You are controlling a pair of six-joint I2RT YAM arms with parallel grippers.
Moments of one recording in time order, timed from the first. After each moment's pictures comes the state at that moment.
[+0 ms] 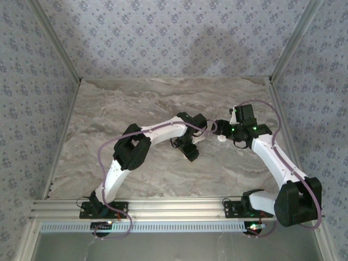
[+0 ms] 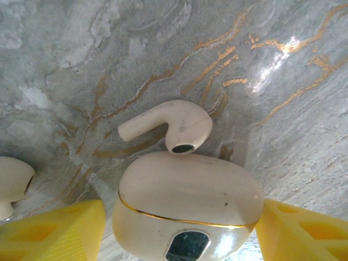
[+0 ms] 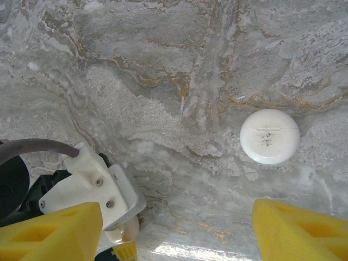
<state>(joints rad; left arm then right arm) -0.94 2.27 1.85 -1.13 0.10 -0.01 0.22 1.21 0.90 -0.59 -0.22 0.46</state>
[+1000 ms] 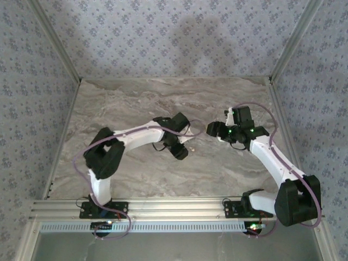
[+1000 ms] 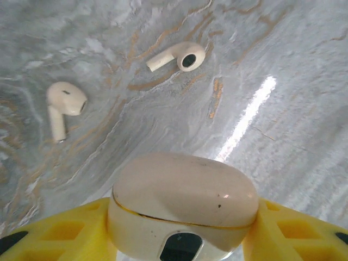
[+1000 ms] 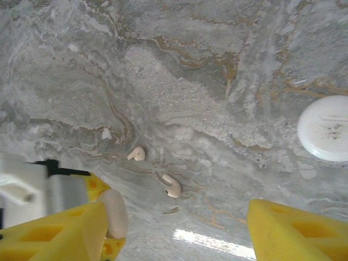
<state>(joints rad) -0.86 1.86 1.34 -0.74 0.20 0.10 0.24 1.21 0.84 -0.50 -0.37 0.50</state>
